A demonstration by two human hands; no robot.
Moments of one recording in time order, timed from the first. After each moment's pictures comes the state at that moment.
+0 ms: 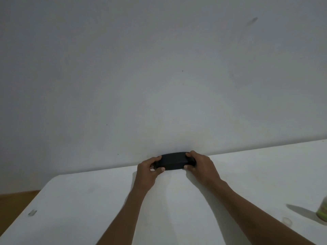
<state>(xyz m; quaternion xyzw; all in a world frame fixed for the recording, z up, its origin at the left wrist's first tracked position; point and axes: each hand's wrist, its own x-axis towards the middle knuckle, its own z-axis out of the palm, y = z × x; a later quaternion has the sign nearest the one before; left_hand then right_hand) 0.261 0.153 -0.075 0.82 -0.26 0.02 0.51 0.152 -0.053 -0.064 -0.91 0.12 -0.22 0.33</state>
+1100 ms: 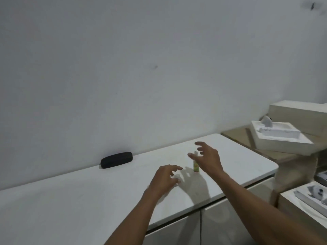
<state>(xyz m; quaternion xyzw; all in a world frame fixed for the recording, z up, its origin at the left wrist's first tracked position) -0.015 0.013 -0.034 0.79 -0.50 -0.09 0.35 -0.150 -0.140 0.008 -0.79 0.33 -0.37 0.37</state>
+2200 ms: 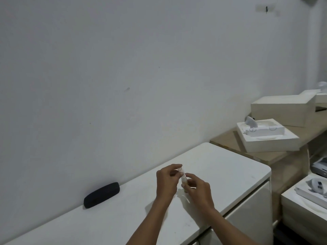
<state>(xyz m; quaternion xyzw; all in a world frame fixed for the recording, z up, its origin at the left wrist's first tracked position) -0.038 -0.076 0.002 0.69 -0.42 -0.07 0.58 -0.140 -0.150 -0.071 -0.69 0.29 -0.44 0.49</state>
